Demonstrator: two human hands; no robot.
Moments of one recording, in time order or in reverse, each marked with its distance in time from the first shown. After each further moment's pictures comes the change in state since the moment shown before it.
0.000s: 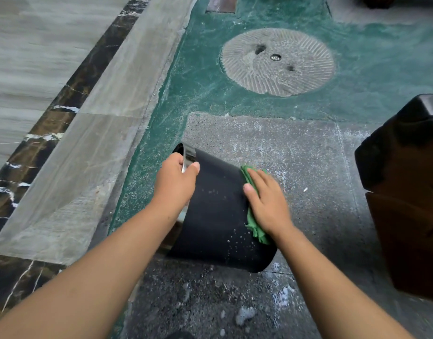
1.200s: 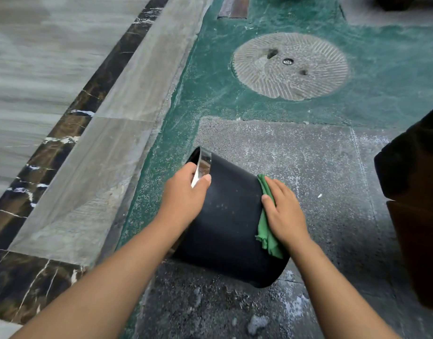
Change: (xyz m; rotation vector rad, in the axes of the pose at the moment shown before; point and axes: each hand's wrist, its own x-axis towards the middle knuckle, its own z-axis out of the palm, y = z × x) left_hand -0.009 -0.017 -0.016 0.066 -0.081 0.172; right_hand -0.005 -0.003 0.004 0.047 0.007 0.080
